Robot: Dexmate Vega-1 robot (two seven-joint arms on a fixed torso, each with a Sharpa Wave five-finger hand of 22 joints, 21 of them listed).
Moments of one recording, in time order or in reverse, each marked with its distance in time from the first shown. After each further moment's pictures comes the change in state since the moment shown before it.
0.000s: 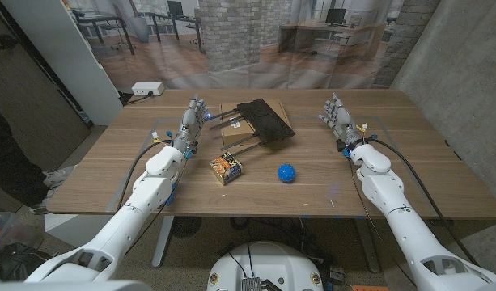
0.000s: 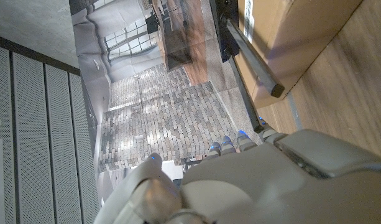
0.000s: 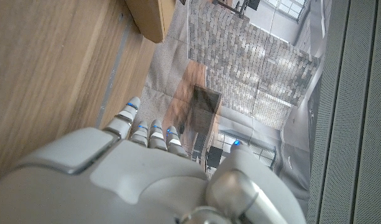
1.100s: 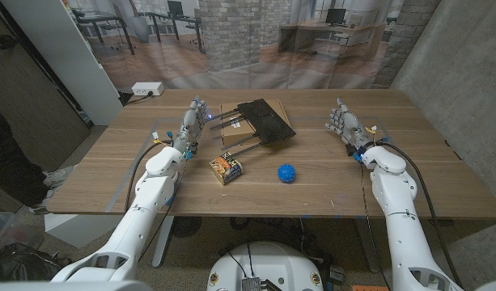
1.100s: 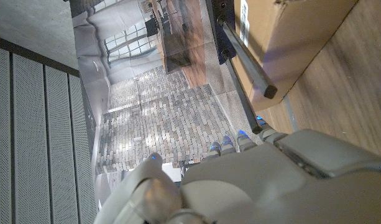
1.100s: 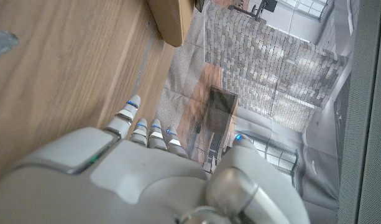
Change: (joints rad) left arm 0.005 -0.145 -0.168 0.023 0.156 0.049 -0.127; left_hand 0.005 0.005 -0.008 0.001 0.003 0.000 0.000 0.004 0.000 0.000 0.000 0.004 -0.003 0.000 0.000 0.000 0.000 0.000 0.000 -0.006 0.000; right arm -0.048 0.200 0.264 -0.187 -0.234 -0.278 0.220; right_hand 0.083 -0.009 0.015 -0.062 0.000 -0.009 0.002 0.008 0.000 0.011 0.021 0.000 0.000 0.035 0.030 0.012 0.000 0.042 0.026 0.014 0.000
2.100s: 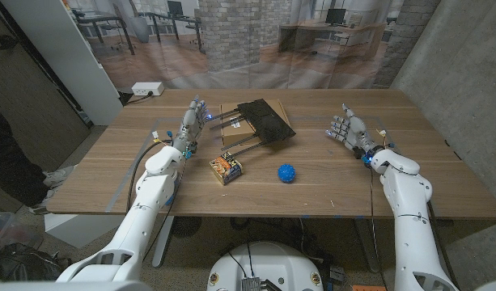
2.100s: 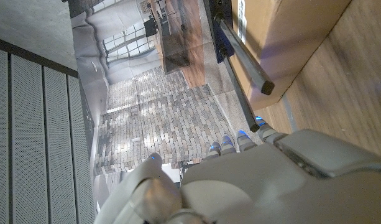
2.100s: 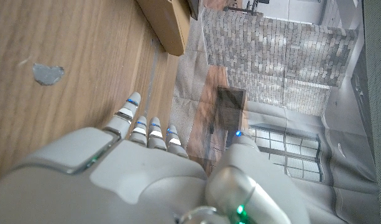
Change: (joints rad) left arm -0.016 -0.038 -0.048 0.023 0.051 0.011 -0.043; left_hand 0.000 0.000 -0.011 -0.002 0.008 0.000 0.000 0.000 0.000 0.000 0.000 0.000 0.000 0.000 0.000 0.000 0.000 0.000 0.000 -0.007 0.000; right arm -0.025 0.013 0.069 -0.107 0.060 -0.221 0.094; right_hand 0.035 -0.005 0.009 -0.025 -0.005 0.018 0.000 0.000 0.000 0.019 0.019 0.008 0.000 0.030 0.009 0.000 0.000 0.034 0.013 0.004 0.000
